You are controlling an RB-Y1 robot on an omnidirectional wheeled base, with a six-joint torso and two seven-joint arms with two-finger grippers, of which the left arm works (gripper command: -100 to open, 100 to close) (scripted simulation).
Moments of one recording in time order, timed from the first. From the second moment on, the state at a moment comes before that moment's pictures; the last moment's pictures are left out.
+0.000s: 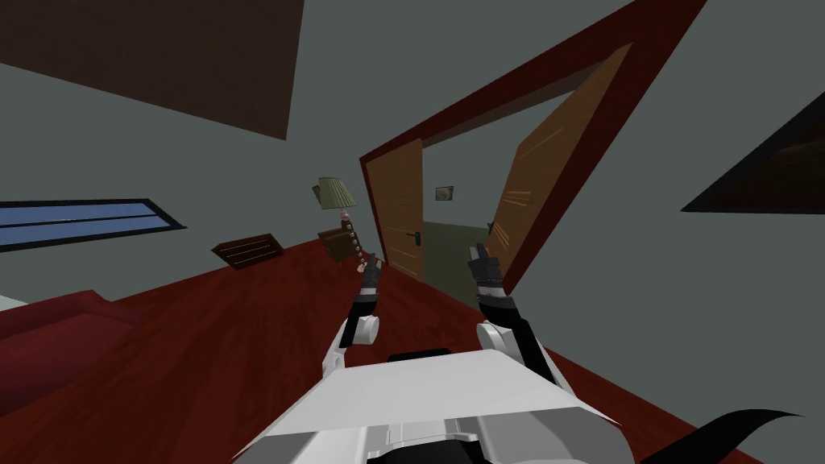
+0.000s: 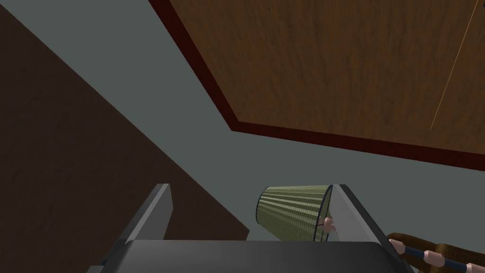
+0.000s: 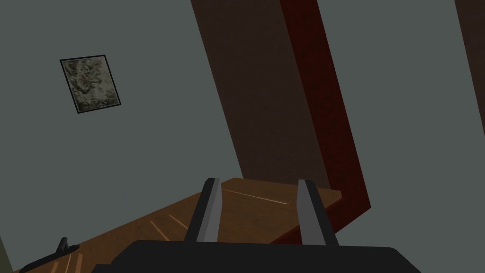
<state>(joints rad) 0.20 0.09 -0.16 -1.85 0.10 -0.45 -0.13</state>
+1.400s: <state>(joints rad) 0.02 0.10 -0.23 -1.53 0.17 -0.43 -0.13</state>
